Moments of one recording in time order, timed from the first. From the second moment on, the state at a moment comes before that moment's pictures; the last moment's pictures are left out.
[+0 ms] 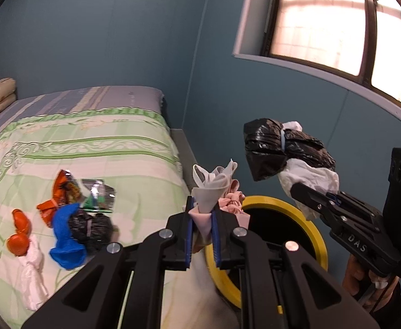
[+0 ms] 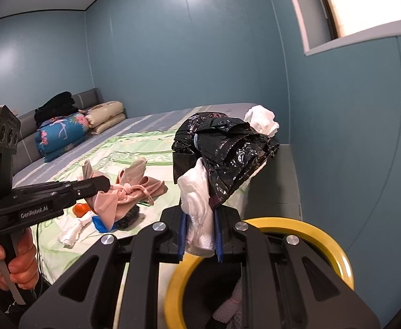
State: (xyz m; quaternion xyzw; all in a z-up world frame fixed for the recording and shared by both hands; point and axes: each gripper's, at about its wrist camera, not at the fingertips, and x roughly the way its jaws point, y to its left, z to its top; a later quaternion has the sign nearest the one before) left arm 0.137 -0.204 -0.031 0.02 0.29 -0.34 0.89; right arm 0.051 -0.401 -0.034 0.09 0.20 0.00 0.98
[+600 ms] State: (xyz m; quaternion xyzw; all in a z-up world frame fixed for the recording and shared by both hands) left arm 0.129 -0.274 -0.079 0.07 0.35 -0.39 0.85; right arm 0.043 -0.441 -0.060 0.11 0.23 -0.05 0.97
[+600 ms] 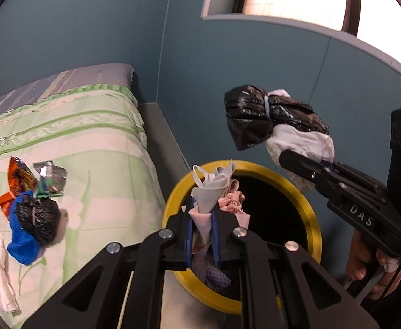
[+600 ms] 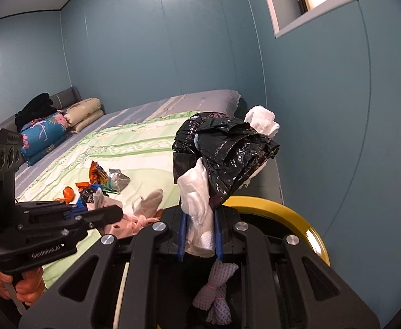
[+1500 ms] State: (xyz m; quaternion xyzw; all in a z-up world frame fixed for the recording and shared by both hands) left arm 0.124 -0.268 -0.088 0.05 0.35 -0.40 0.84; right arm 0.034 -0.466 -0.072 0.15 0.24 -0.06 0.96
